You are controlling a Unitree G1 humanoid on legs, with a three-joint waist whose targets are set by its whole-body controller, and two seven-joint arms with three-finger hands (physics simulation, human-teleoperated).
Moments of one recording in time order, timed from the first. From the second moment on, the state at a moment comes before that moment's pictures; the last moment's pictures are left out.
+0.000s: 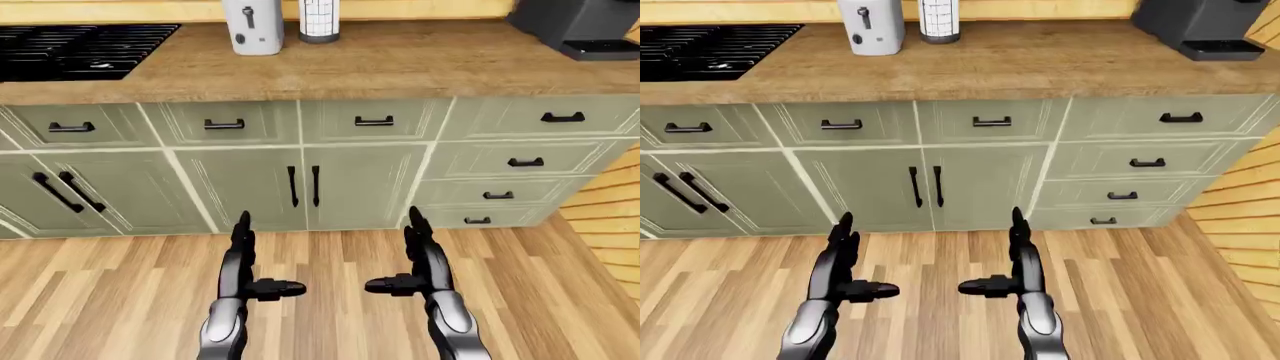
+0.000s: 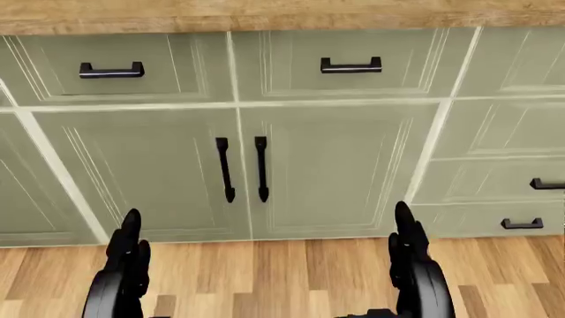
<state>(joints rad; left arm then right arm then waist) 0.03 0.02 0.04 0.09 -0.01 0.06 -0.04 0.03 -0.01 -0.04 0.09 0.01 0.06 0.04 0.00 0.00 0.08</state>
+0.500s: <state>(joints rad) 0.02 0.02 0.03 0.03 0.01 0.04 -0.03 0.03 -0.02 -0.04 0.03 -0.02 0.02 0.06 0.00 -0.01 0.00</state>
